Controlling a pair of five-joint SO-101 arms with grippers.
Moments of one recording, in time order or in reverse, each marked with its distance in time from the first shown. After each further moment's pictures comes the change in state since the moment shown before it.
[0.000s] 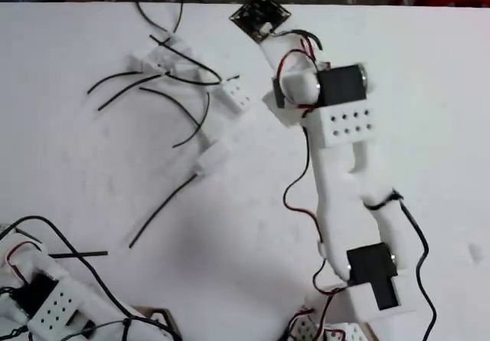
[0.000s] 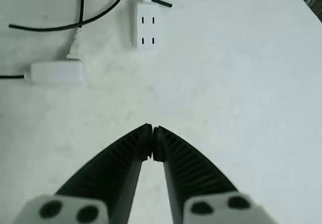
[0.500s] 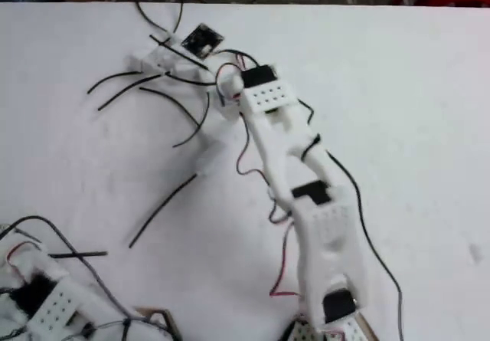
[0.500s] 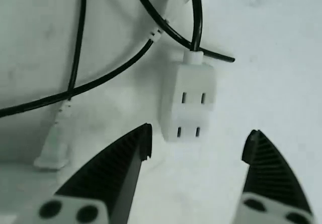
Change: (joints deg) left arm 0.1 0.0 0.0 0.0 -0.1; right arm -7.0 43.4 -19.8 -18.5 -1.4
